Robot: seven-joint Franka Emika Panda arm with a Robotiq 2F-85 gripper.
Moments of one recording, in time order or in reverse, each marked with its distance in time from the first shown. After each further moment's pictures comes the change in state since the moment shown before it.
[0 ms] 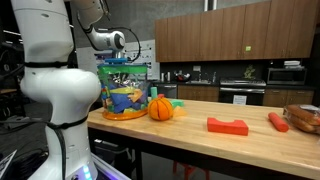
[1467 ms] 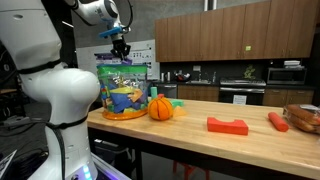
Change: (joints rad) arm -0.038 -0.264 -0.003 0.087 -0.151 -0.248 0.166
